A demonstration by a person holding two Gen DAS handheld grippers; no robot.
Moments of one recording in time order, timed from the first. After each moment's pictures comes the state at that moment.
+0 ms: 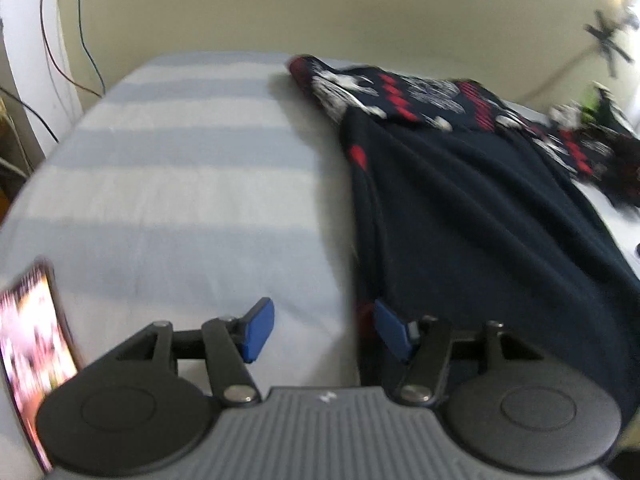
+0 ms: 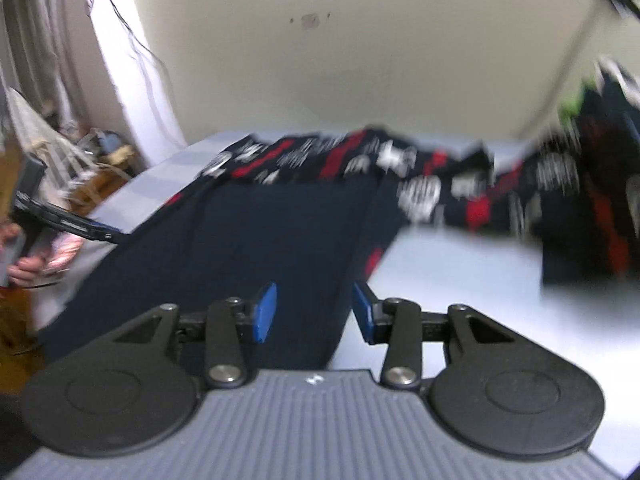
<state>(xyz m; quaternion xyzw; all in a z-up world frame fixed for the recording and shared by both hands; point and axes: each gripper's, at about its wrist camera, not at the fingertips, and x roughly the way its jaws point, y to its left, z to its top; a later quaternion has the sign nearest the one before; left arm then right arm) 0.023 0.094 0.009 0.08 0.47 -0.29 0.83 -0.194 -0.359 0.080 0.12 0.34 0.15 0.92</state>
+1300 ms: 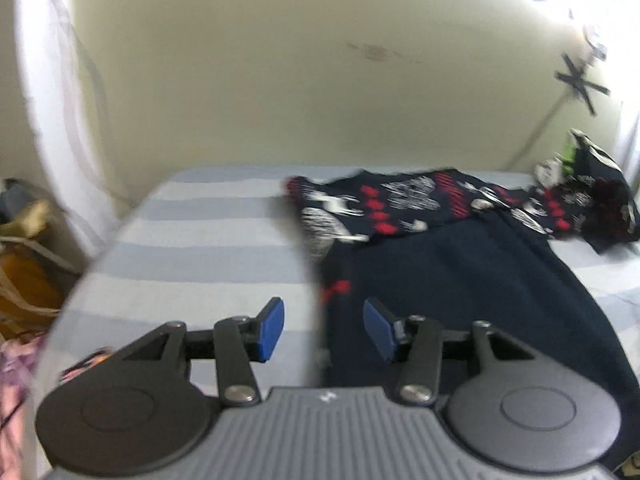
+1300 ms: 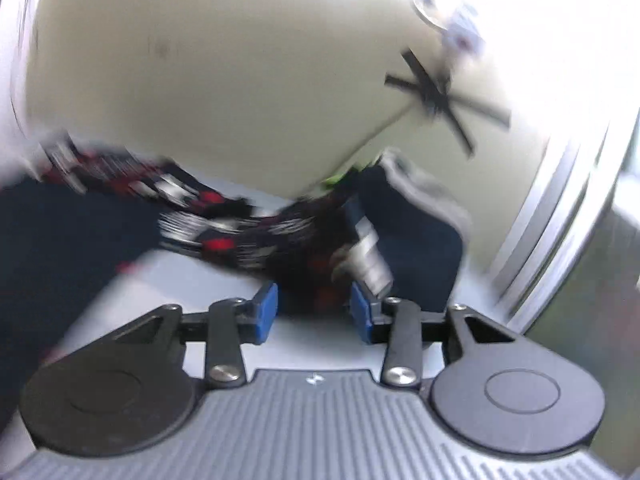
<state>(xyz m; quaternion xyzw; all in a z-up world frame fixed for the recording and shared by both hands) 0.005 0.065 0.100 0.11 0.36 -0.27 0.89 -0.119 -0.392 0.097 -0.16 0.27 -0.14 0.94</state>
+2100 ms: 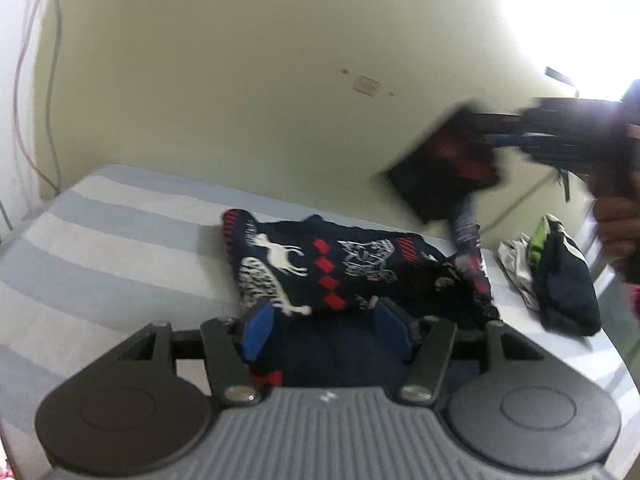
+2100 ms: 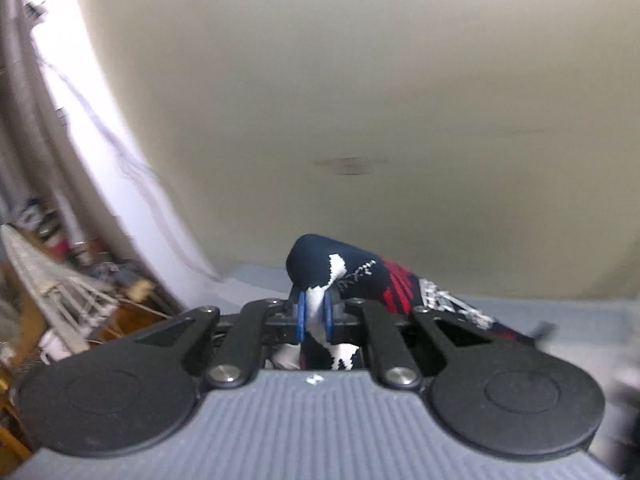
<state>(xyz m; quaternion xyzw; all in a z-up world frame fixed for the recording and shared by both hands) 0.072 0.047 0.074 -0.04 0.34 -0.33 0.88 0.102 -0.266 0.196 0.15 0.28 0.18 0.93</state>
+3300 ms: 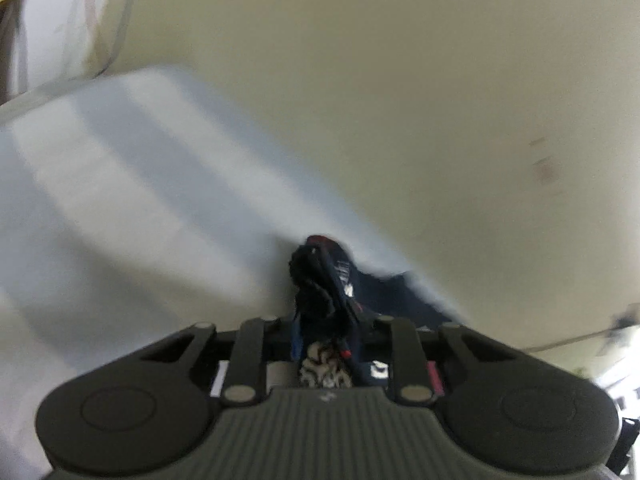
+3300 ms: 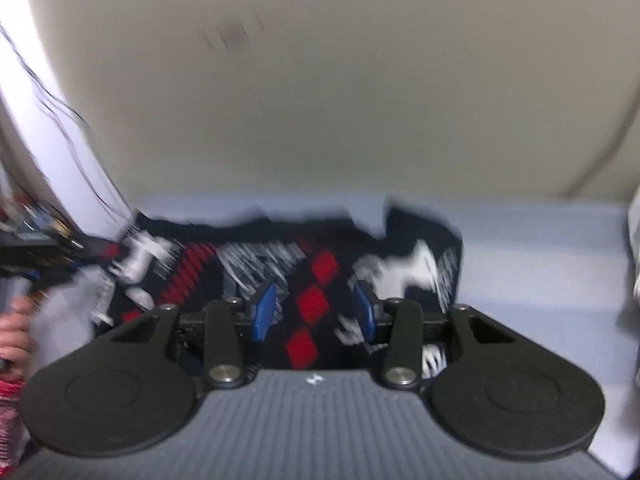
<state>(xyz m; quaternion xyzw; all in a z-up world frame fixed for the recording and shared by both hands) 0.225 0.065 -0.006 -0.24 0.46 -0.21 0.83 0.075 -0.340 0.060 0.13 0.40 0.07 0.91</state>
